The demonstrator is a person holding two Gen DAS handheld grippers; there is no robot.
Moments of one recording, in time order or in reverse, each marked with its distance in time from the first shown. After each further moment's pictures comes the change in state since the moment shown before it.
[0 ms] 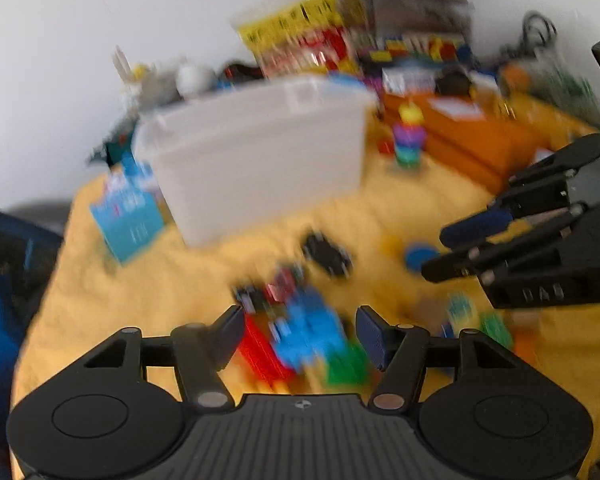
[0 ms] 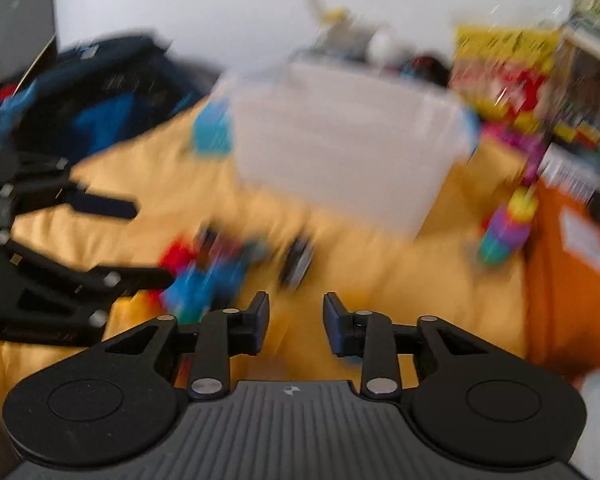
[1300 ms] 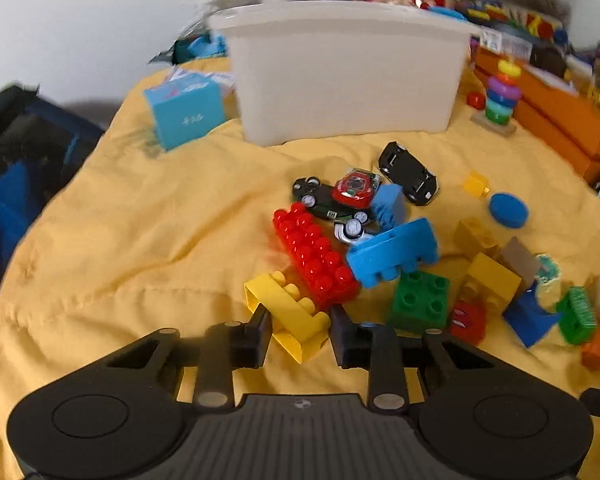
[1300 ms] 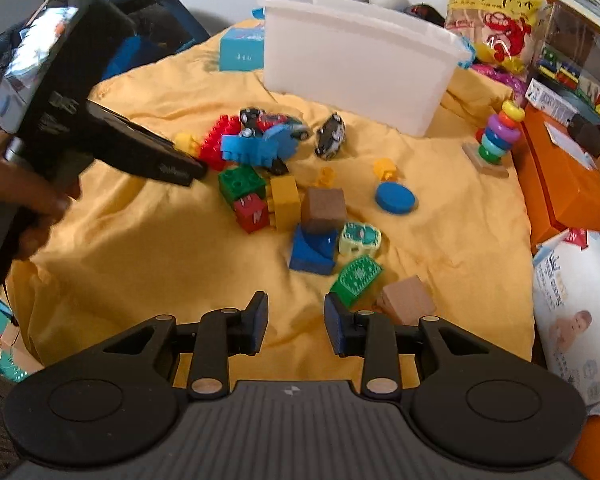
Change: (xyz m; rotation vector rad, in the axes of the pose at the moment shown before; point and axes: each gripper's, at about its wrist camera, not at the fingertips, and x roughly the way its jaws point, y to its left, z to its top) left arm 0.042 0.028 -0.039 -0.242 0.128 0.123; right arm -0.030 0.051 -0.080 0.014 0.092 -0.080
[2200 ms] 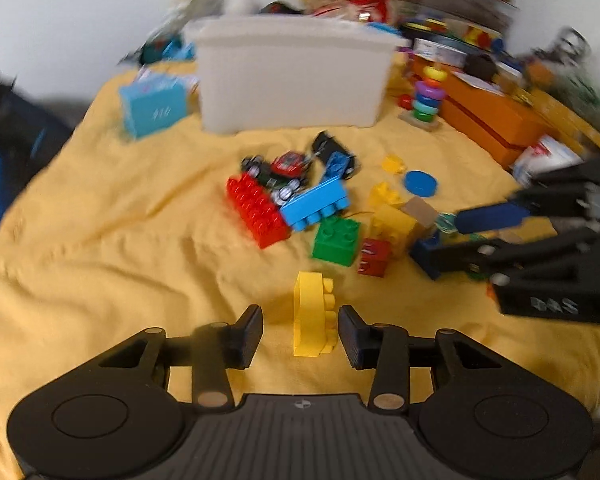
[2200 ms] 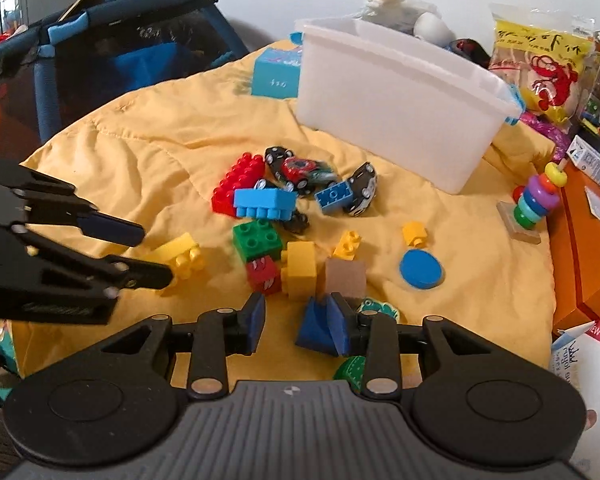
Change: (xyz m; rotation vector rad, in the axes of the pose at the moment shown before) left arm -0.066 -0.014 -0.042 0.070 -0.033 -0.134; right arm 0.018 0.001 0.038 -0.116 -0.063 0.071
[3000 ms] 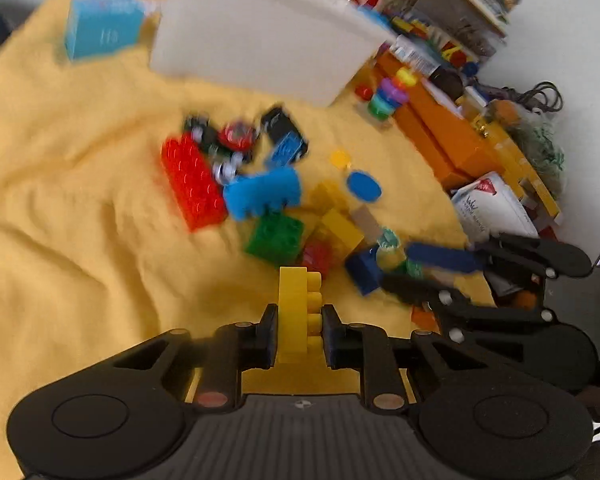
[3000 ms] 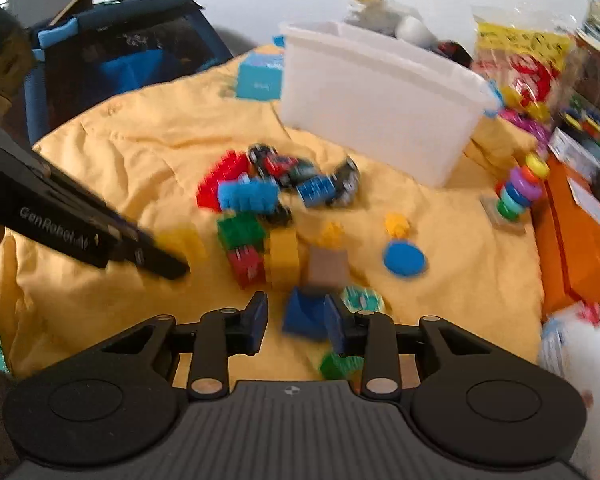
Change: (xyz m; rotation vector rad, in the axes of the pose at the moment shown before) left arm 0.044 0.040 0.022 -0.265 0.175 -0.366; right arm -0.001 -0.003 -0.008 0.000 -0.038 -0.036
